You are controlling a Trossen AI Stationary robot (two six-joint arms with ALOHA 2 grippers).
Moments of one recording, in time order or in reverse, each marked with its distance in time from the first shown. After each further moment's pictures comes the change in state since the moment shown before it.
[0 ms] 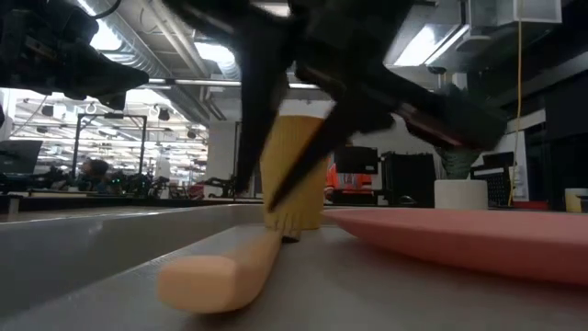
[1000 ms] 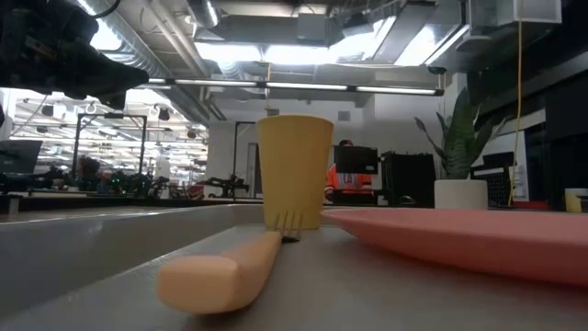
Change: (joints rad) left arm 0.000 0.000 0.000 0.003 0.000 0.000; right arm -0.089 -0.127 0.188 -0.021 -0.135 -1.706
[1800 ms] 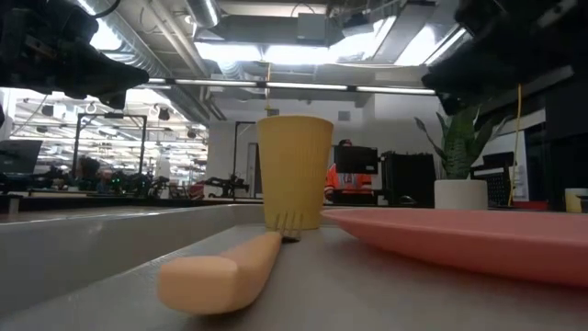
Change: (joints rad) left arm 0.000 0.000 0.000 0.004 0.000 0.000; right arm -0.152 -1.139 -1.699 1.159 -0.147 -0.157
